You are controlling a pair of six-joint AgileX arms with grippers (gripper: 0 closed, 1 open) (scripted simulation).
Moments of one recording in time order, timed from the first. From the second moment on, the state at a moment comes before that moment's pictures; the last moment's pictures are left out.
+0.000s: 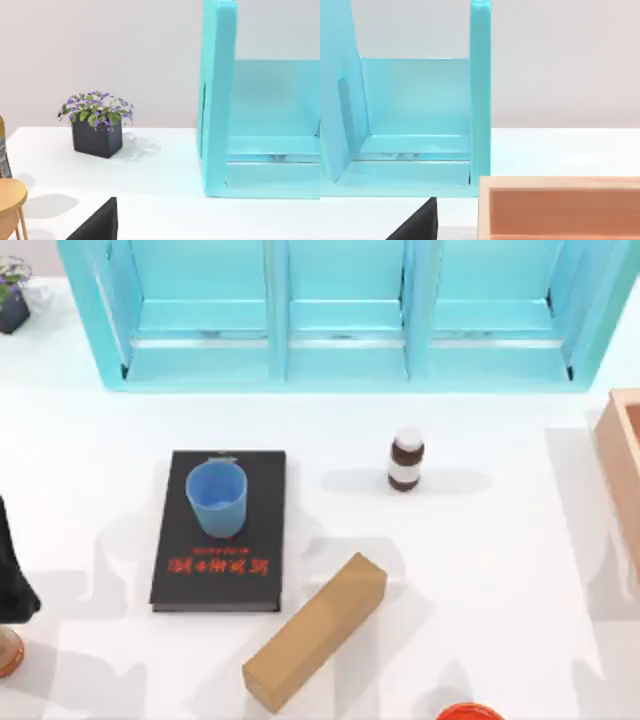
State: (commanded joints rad) left arm 0.00 0.00 0.00 0.00 0.00 0.00; right arm 0.00 0.00 0.00 0.00 0.00 0.00
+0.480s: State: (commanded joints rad) left arm -0.06 0.20 0.19 -0.14 0.01 -0.05; right arm 0.00 0.00 0.00 0.00 0.00 0.00
